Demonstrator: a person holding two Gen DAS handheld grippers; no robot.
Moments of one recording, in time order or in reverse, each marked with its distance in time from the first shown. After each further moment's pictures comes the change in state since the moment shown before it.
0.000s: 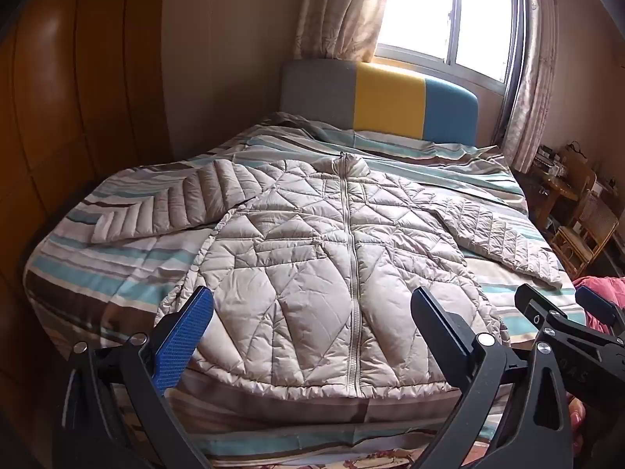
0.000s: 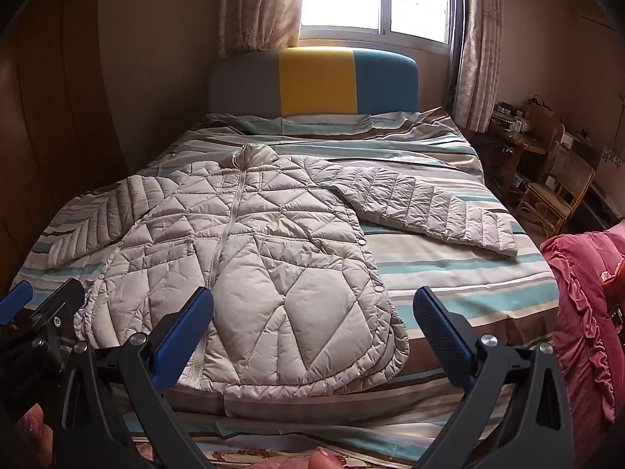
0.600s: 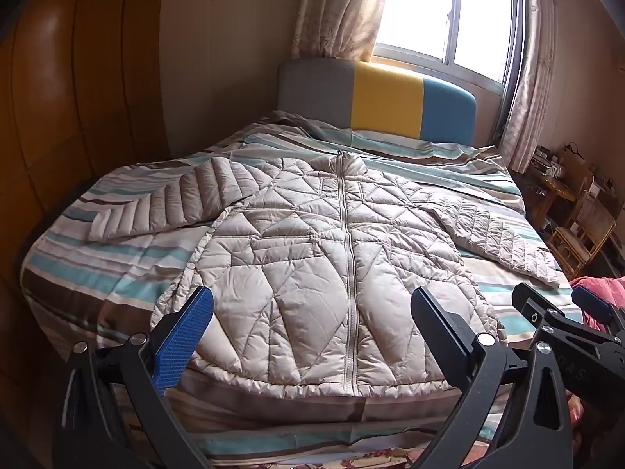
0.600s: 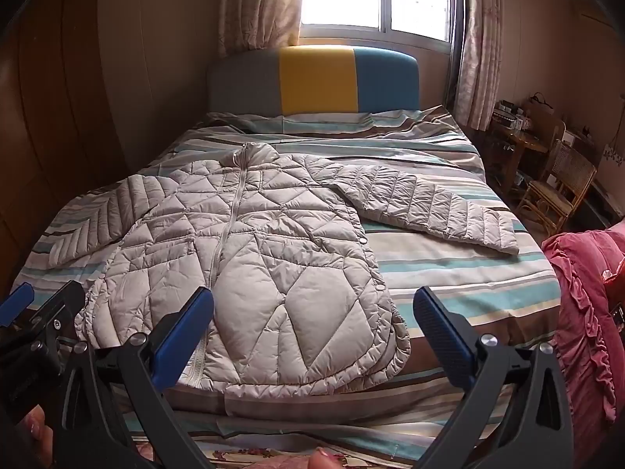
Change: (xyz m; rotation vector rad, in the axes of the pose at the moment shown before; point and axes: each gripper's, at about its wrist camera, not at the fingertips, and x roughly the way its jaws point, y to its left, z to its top) left arm -0.001 -0.004 0.001 -0.009 0.006 -0.014; right arm 0.000 0.001 0.000 0.001 0.003 0.004
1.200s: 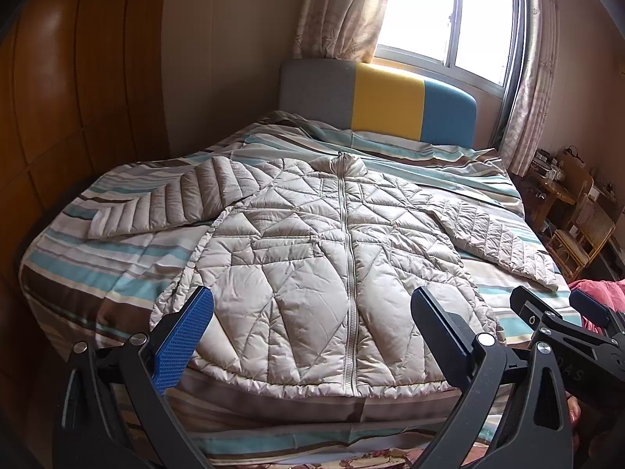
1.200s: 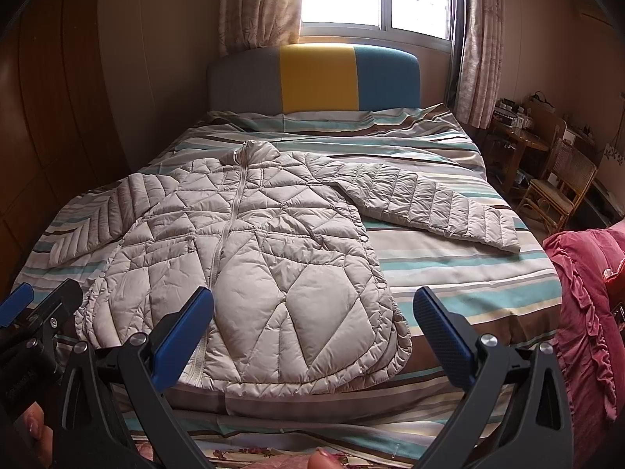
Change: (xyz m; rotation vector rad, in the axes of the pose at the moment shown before) left arm 0.001 0.003 -0.006 -0.013 -0.004 -0.008; right arm 0.002 -0.001 -0.001 0.003 0.008 0.006
